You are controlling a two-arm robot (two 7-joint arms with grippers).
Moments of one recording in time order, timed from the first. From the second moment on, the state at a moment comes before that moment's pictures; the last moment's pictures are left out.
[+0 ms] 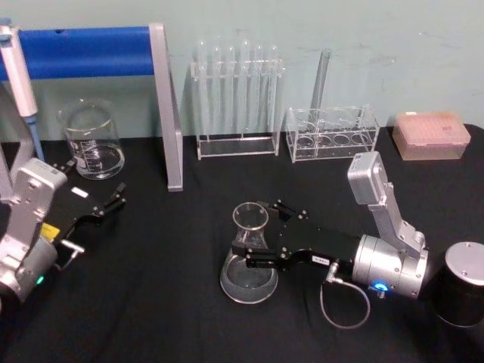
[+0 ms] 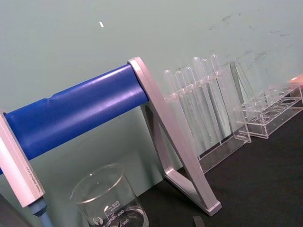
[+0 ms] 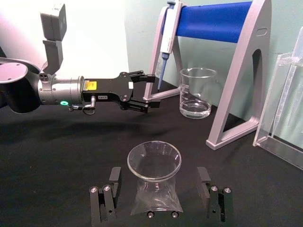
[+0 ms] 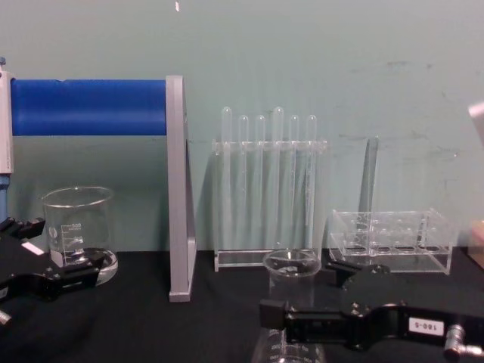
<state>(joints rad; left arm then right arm) -0.20 0.60 0.45 -1.41 -0.25 -0.12 0.03 0.33 0.48 -0.58 -1.39 0.51 -0.02 0.68</state>
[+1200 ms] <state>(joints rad) -0.20 0.60 0.45 -1.41 -0.25 -0.12 0.03 0.16 0.61 -0.44 -1.51 0.54 -0.04 0.57</state>
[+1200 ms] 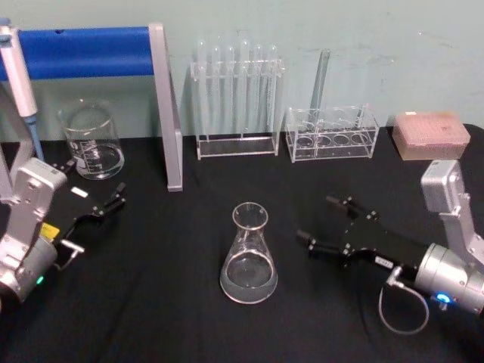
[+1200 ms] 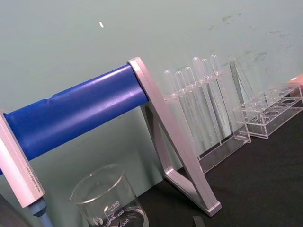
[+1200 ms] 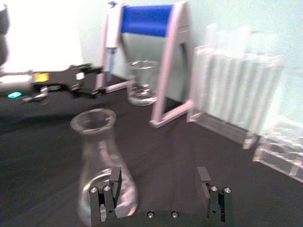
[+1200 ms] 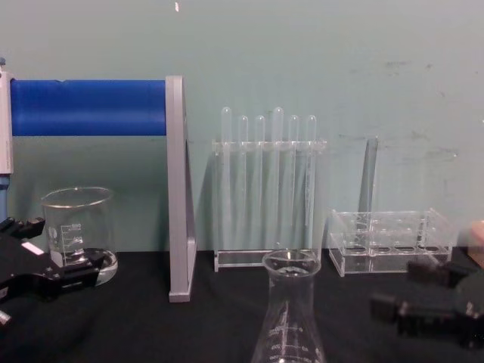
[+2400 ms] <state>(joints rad) -0.20 0.60 0.45 -1.41 -0.25 -0.12 0.03 0.27 0.39 -0.36 -1.29 0.37 0.08 0.26</state>
